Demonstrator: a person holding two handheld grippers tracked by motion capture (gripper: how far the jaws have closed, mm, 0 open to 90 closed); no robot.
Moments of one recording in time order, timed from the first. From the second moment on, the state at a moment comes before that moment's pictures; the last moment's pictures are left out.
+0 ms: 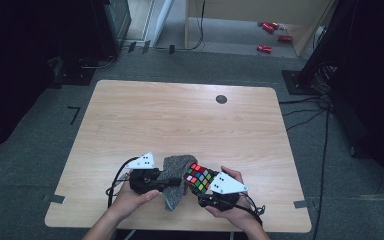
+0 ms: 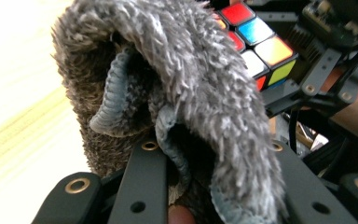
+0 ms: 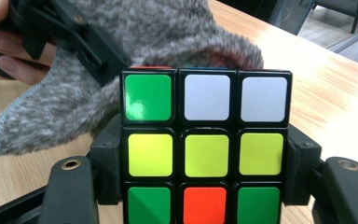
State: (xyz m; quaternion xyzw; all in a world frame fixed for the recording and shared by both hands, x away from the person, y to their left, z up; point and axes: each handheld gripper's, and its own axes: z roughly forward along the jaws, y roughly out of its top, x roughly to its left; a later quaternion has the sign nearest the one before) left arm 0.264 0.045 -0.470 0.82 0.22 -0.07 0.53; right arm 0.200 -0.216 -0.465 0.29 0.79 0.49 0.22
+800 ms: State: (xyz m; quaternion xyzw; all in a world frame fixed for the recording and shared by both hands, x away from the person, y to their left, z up) left arm 0.268 0.057 -0.467 0.80 0.21 -0.08 0.56; right arm 0.197 -0.221 -0.456 0.28 0.78 0.52 0.22
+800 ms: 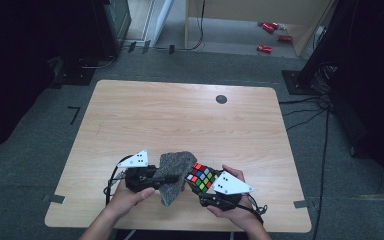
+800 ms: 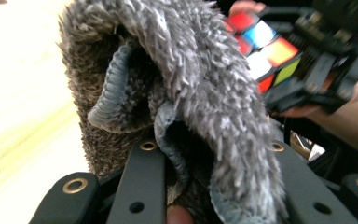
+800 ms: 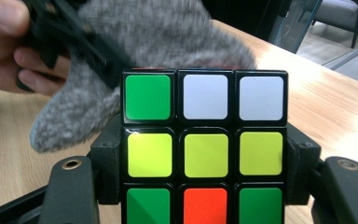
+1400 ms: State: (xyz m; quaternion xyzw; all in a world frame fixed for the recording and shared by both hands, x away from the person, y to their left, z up) left arm 0.253 0.052 -0.462 0.81 0.14 0.01 0.57; right arm 0.202 -0.227 -0.456 0.29 0.77 0.54 0.18
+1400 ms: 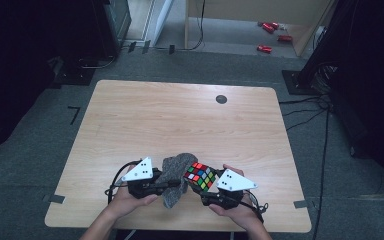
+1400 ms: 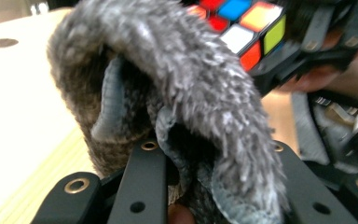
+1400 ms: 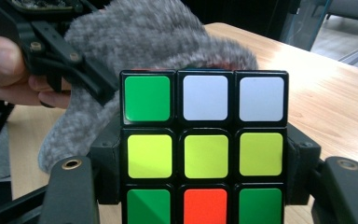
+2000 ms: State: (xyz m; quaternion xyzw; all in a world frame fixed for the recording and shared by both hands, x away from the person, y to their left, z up) left arm 0.240 0.020 -0.481 0.88 0.09 0.03 0.47; right arm 0.202 -0.223 -0.454 0.30 0.76 0.55 0.17
